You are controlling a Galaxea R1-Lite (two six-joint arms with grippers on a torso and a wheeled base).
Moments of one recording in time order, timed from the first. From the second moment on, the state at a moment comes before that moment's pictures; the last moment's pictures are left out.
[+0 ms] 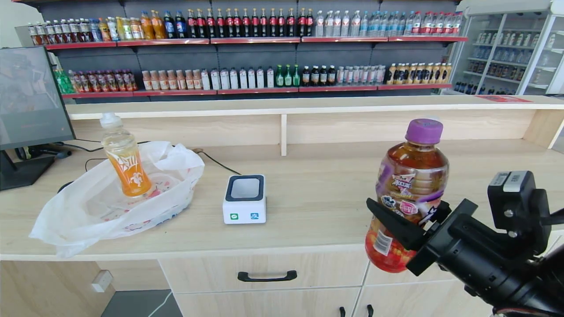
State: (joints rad) left arm 0.00 0.00 0.00 0.00 0.00 0.01; right arm 0.67 1.58 -0.20 -1.57 -0.05 -0.10
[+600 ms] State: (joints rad) left arm 0.00 0.00 0.00 0.00 0.00 0.01; right arm 0.60 1.57 -0.17 -1.57 -0.05 -0.12
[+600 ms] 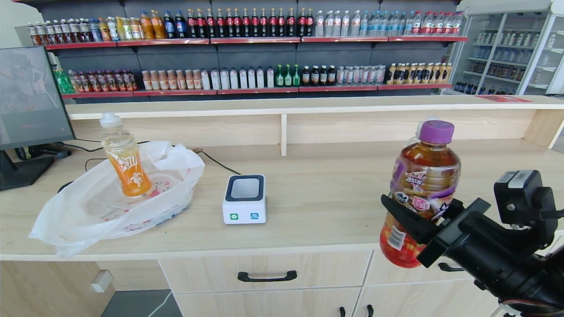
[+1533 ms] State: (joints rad) left arm 0.00 0.00 0.00 0.00 0.00 0.00; right arm 0.59 1.55 -0.18 -1.57 -0.05 -0.11
